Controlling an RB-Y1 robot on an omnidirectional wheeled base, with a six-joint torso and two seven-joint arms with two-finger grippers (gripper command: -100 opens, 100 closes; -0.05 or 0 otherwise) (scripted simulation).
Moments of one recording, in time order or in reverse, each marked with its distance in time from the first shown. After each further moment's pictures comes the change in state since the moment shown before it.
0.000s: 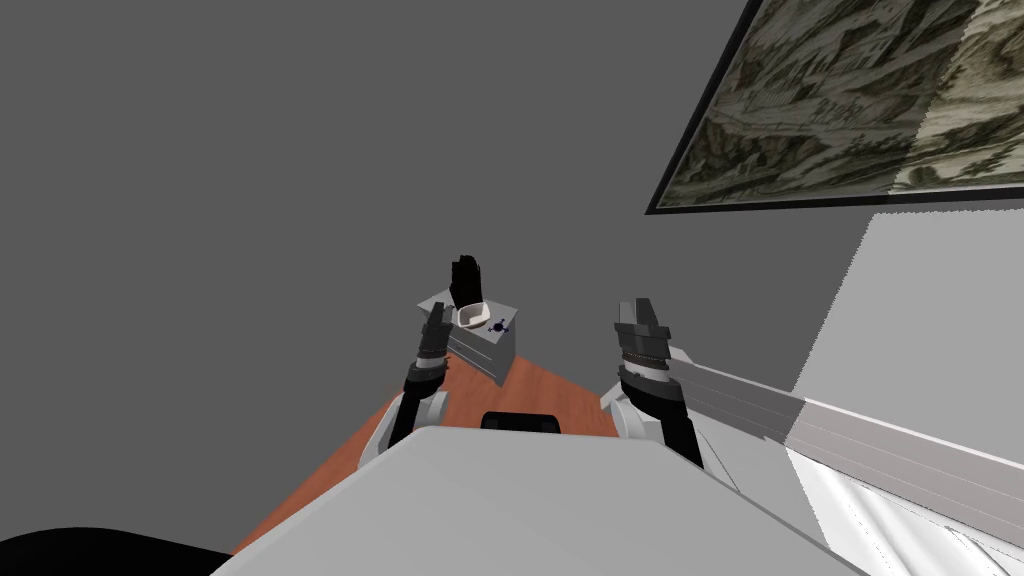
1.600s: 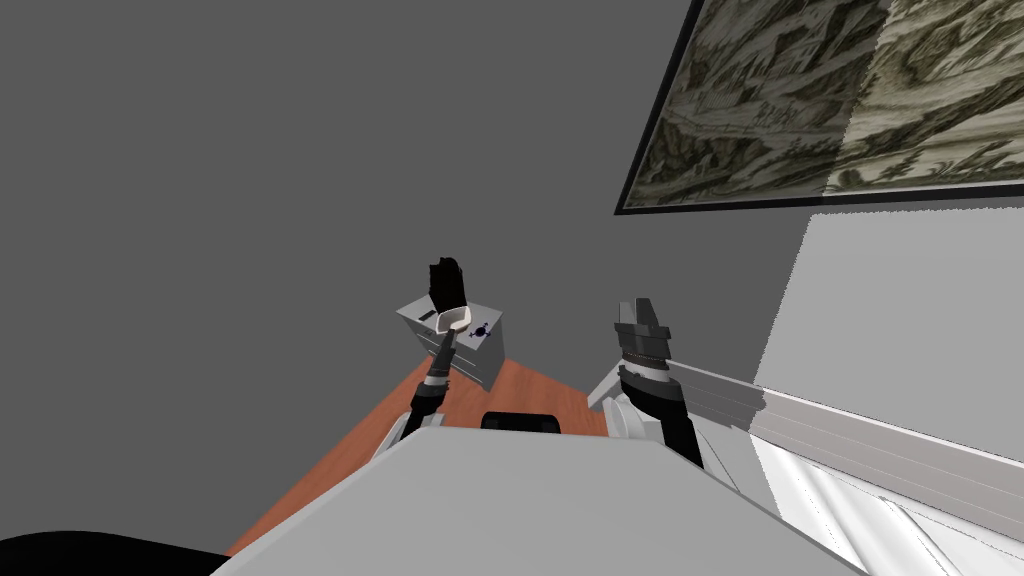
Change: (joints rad) left arm -0.030 0.069 0.025 0.438 0.009 -0.123 0.005; right arm 0.000 0.000 0.000 0.000 0.000 0.000 0.000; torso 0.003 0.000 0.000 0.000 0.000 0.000
